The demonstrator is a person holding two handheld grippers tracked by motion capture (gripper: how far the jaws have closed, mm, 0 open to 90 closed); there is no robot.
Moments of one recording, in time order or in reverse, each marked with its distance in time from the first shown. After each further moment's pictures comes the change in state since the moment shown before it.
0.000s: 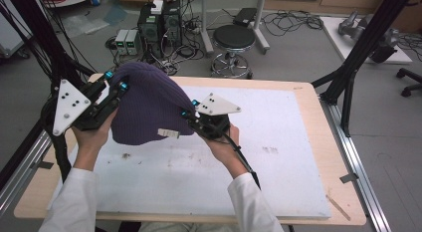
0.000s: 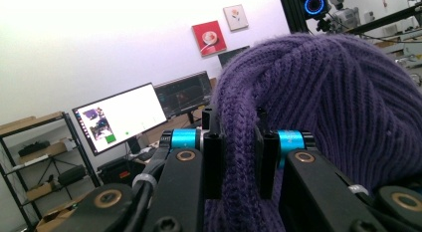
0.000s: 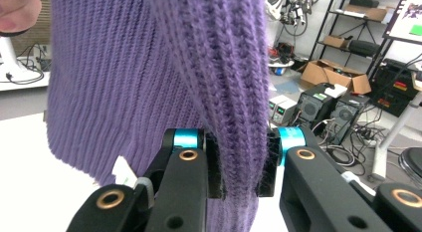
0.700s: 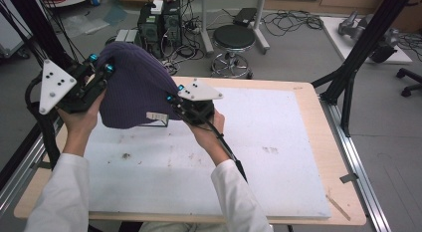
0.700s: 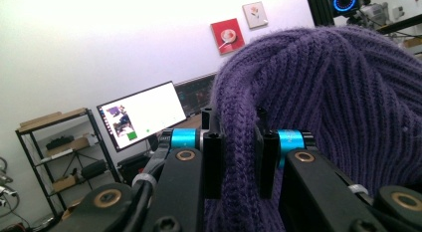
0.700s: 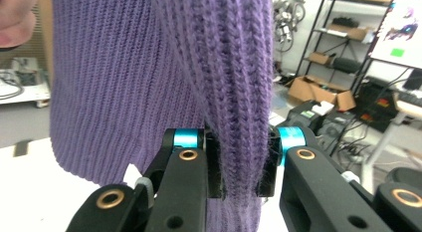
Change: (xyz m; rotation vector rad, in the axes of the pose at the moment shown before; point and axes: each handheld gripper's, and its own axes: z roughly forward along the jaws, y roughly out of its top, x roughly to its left) left arm 0.043 0.007 0.013 0.007 0.065 0.012; right arm 0.006 0.033 0.037 -0.053 -0.055 -0.019
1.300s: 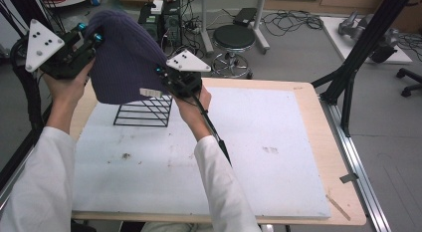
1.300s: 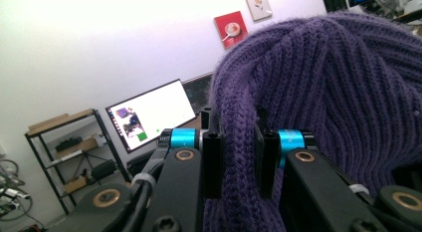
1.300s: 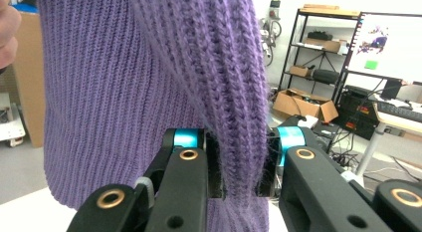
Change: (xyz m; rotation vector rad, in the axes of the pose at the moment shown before) left arm 0.051 0.014 0.040 0.026 0.005 0.041; right arm -0.016 0.039 0.047 -0.074 -0.077 0.061
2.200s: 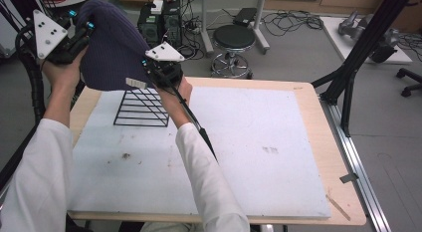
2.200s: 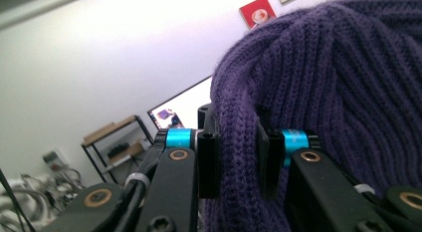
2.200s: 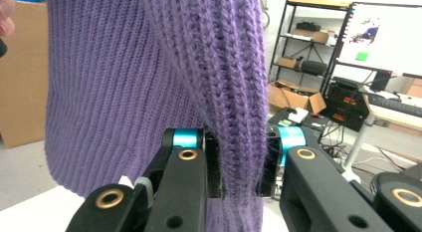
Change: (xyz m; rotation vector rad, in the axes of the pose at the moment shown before) left arm 0.042 -0.035 0.029 0.015 0.101 0.182; right arm 0.013 -0.003 0.059 0.043 -0.060 -0.006
